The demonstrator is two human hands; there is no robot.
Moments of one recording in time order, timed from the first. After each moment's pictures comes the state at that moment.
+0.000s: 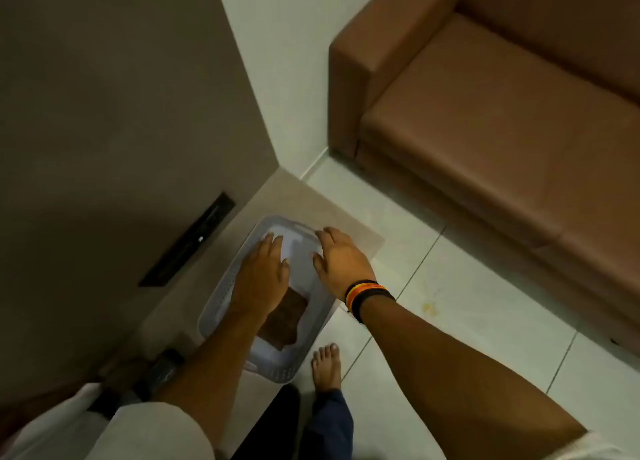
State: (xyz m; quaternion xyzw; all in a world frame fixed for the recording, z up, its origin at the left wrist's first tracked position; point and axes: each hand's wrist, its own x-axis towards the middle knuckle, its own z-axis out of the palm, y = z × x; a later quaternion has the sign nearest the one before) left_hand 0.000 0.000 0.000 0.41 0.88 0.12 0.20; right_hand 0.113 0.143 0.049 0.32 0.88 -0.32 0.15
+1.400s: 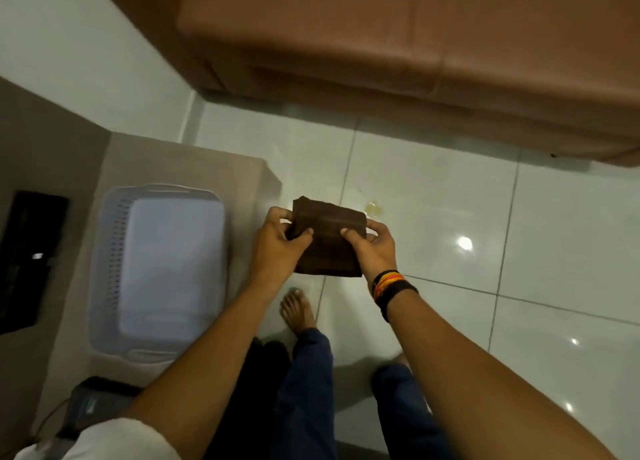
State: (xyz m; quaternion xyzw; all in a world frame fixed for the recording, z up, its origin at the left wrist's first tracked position) left_hand 0.236 0.093 -0.047 0.32 0.80 0.25 0.44; right_hand 0.401 0.132 -0.077 0.71 0.21 -0.64 -0.21
